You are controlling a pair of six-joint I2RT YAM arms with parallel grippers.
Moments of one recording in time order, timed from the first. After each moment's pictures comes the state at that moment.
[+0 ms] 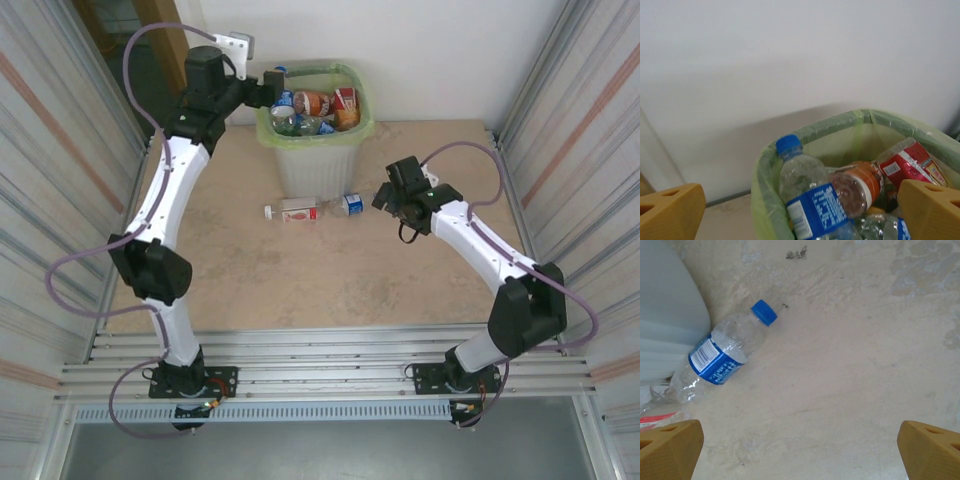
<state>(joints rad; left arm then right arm) -0.26 1.88 2.11 -0.42 0.08 0.00 0.43 1.53 1.27 -0.73 0.28 0.86</state>
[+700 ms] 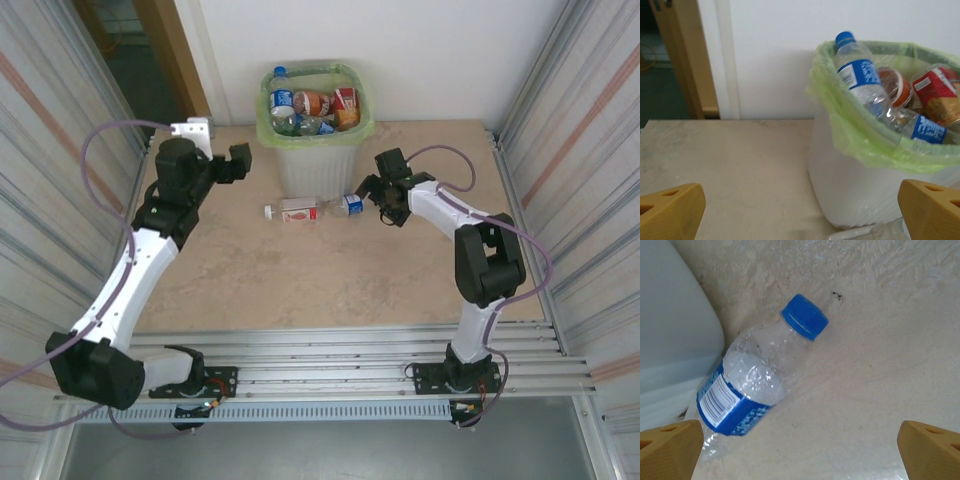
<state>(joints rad) -0.26 1.22 1.18 -0.22 -0.12 -0.16 0.36 1.87 1.39 -0.53 0.05 0.96</state>
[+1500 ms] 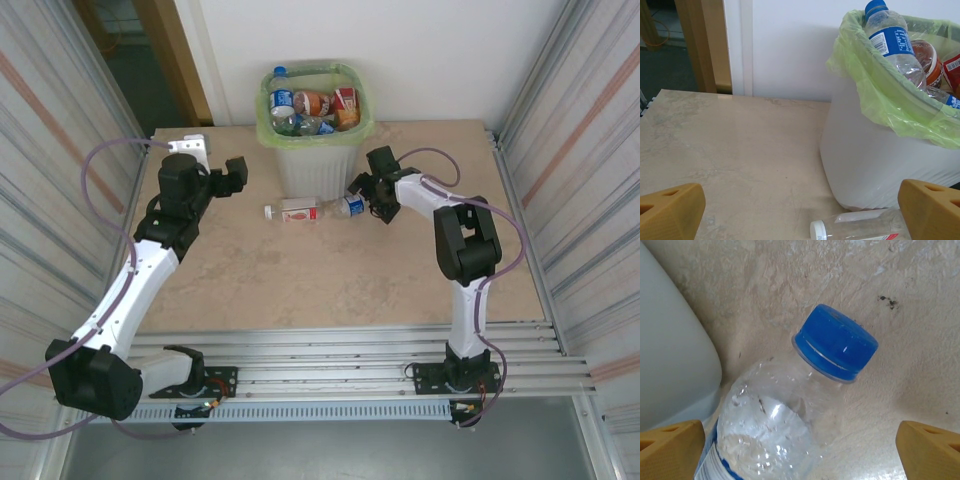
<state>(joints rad) -0.25 1.18 1.08 -0.21 -0.16 -0.22 0.35 2.09 1.55 -0.51 -0.02 1.01</state>
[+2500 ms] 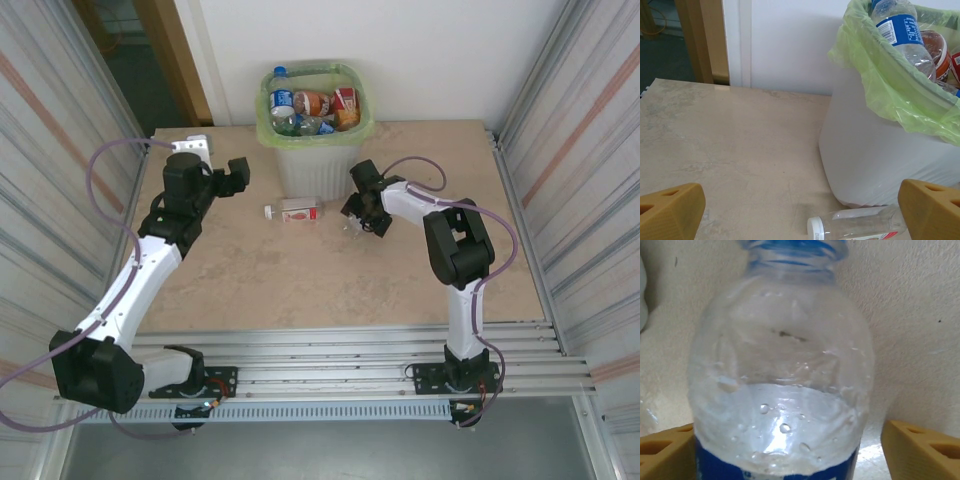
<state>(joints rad) -0.25 1.21 1.08 -0.21 -0.15 -0.24 0.45 2.08 1.50 -0.62 0.05 0.98</state>
